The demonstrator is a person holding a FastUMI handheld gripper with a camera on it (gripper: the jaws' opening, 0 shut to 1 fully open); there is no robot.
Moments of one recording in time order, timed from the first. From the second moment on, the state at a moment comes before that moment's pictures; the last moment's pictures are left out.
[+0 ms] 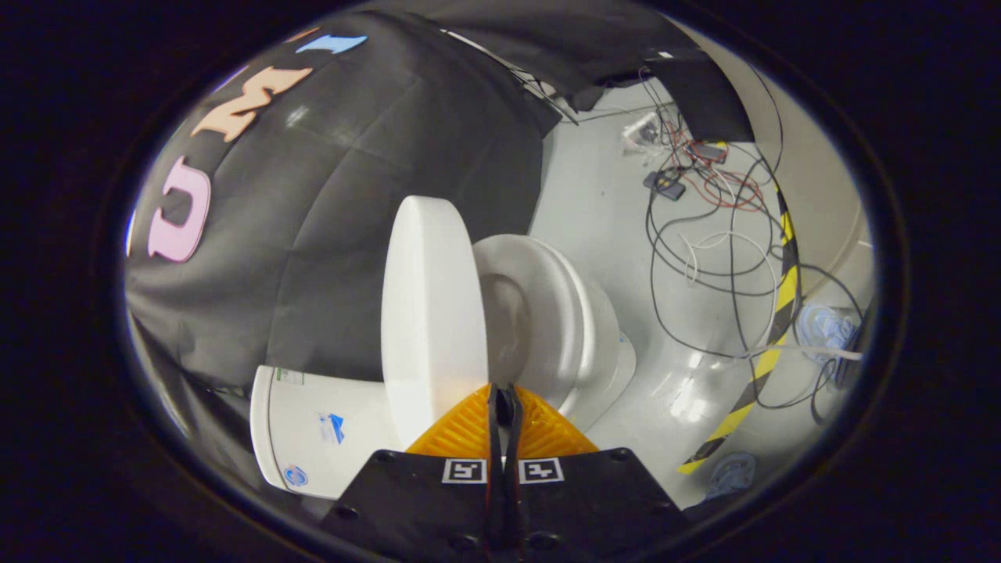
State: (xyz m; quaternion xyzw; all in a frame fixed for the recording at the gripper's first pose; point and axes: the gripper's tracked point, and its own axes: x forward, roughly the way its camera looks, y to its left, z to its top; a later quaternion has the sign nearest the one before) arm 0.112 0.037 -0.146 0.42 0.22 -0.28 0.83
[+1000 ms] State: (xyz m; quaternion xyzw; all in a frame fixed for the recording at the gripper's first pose) arm 0.117 0.073 -0.082 0.30 0.19 -0.24 0.90
